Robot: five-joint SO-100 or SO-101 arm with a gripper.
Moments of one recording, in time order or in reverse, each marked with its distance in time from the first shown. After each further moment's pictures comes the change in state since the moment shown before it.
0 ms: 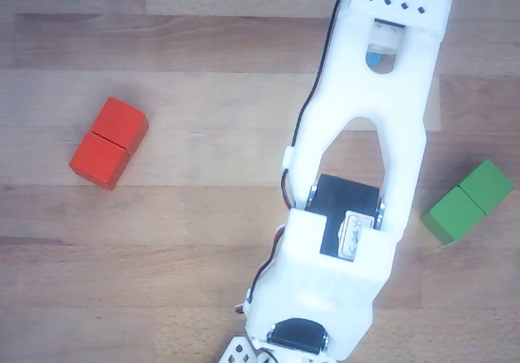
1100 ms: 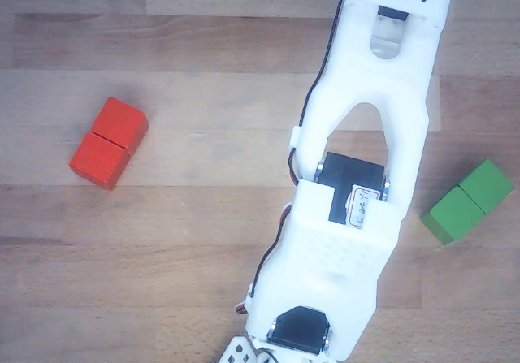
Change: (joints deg) arm 0.3 -6.6 -1.6 -1.3 0.0
